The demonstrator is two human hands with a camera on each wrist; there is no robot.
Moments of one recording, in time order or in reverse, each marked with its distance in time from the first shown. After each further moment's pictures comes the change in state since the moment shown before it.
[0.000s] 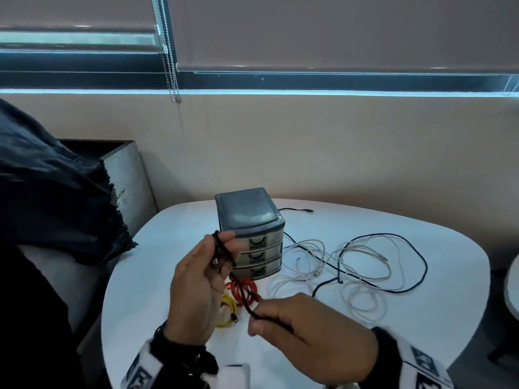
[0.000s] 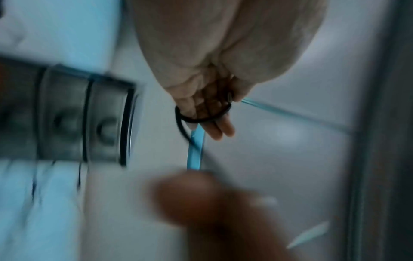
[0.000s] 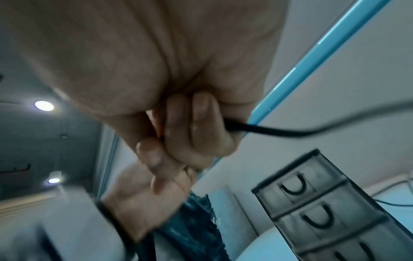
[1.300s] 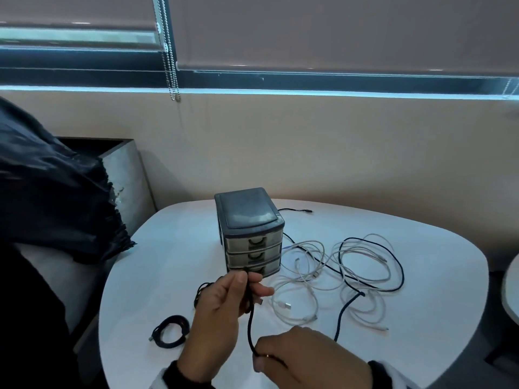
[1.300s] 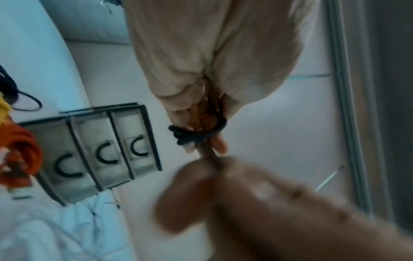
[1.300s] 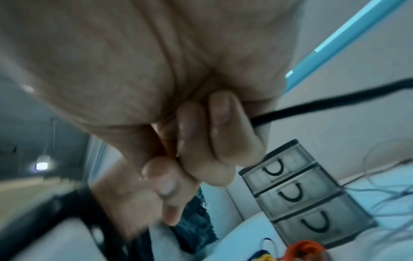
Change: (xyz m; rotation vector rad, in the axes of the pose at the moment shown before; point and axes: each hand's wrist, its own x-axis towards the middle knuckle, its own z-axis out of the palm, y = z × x) left_hand -0.024 -0.037 -0.017 0.498 -0.094 -0.074; right_hand -0.007 0.001 0.030 -0.244 -0.161 0.269
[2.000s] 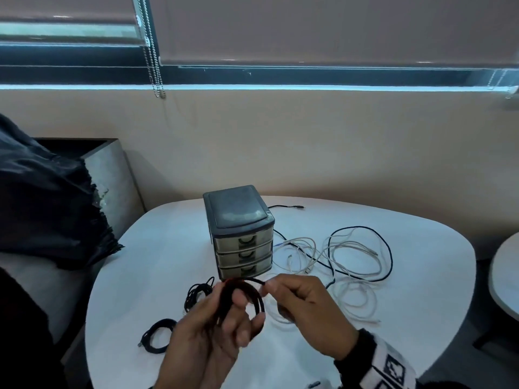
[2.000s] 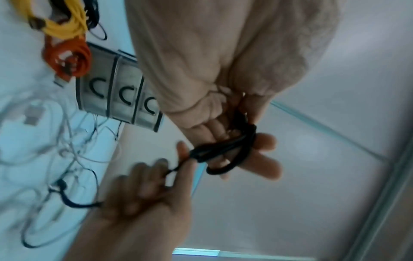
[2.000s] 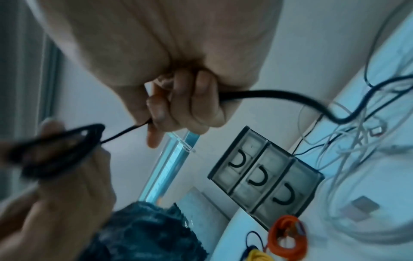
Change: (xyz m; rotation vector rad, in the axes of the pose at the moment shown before) left_hand -0.023 0.025 -0.003 -0.647 -0.174 -0.279; right_hand 0.021 0.037 -0.007 0.909 0.495 -0.111
